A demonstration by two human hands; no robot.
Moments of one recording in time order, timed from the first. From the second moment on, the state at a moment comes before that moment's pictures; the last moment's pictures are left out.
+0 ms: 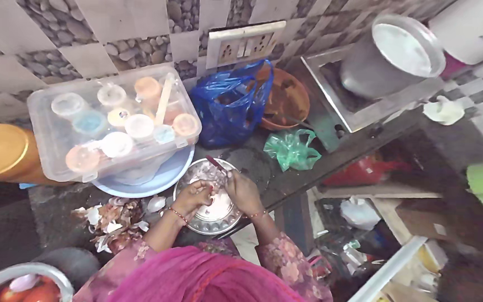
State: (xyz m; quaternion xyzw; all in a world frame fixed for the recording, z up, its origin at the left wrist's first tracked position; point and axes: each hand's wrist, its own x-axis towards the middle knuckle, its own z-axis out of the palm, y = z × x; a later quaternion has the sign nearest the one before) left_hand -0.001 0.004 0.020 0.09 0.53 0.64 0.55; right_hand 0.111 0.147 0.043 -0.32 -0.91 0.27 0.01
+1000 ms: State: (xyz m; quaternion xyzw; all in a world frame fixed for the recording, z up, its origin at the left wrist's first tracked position) left_hand -0.019 -0.001 0.034 0.37 0.58 0.41 0.60; right_hand 0.132 0.166 0.035 -0.02 -0.91 0.38 -0.16
